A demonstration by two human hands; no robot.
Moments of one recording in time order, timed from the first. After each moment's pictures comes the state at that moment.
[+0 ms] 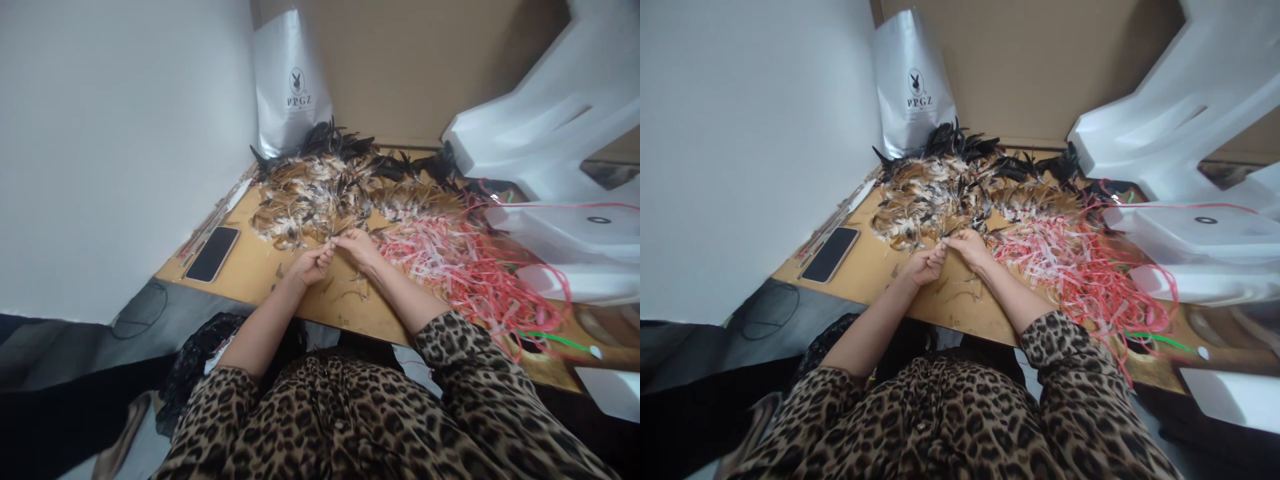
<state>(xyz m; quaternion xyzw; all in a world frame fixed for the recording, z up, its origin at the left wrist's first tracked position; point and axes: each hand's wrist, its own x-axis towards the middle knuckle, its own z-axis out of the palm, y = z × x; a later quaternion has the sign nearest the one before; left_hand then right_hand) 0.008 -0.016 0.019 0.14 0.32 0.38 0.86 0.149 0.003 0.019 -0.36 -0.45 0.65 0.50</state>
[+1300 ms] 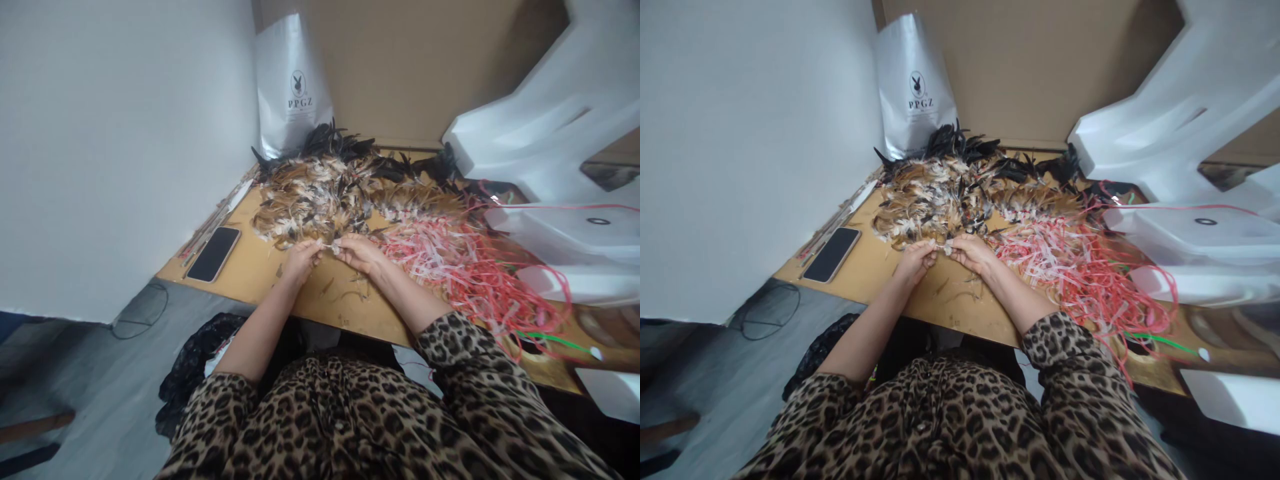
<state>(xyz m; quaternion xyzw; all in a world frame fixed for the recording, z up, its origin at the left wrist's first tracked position) -0.001 -0.012 -0.007 0.38 0.41 0.52 0.65 0.156 0.006 0.015 -0.36 -0.32 0.77 0.43</state>
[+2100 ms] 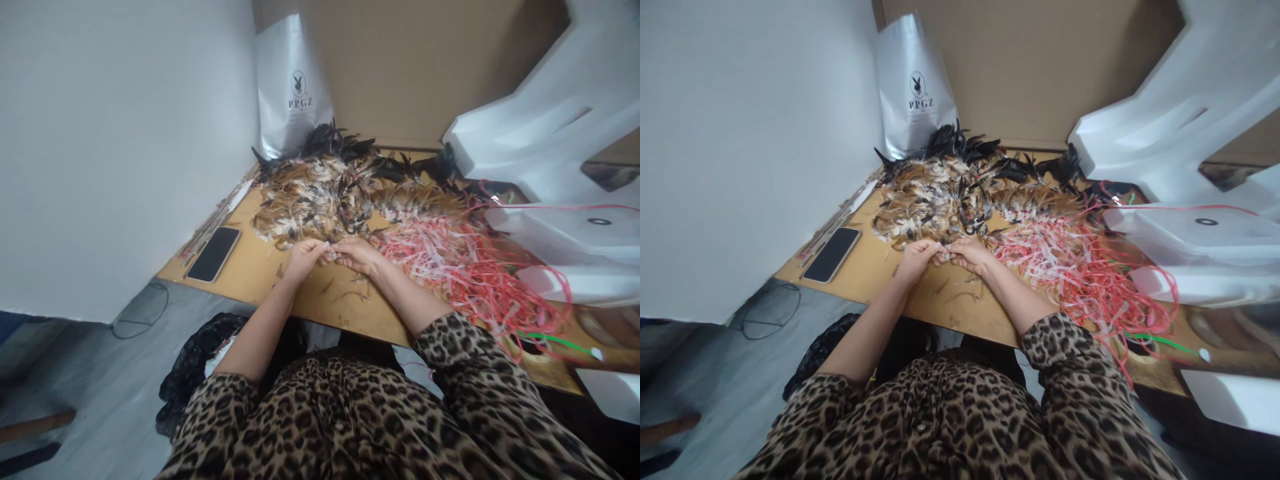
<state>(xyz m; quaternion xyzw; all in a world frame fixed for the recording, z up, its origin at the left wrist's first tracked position) -0.001 -0.018 0.007 0.53 0.40 0.49 0.56 0.159 0.008 0.007 -0.40 -0.37 0.76 0.35</state>
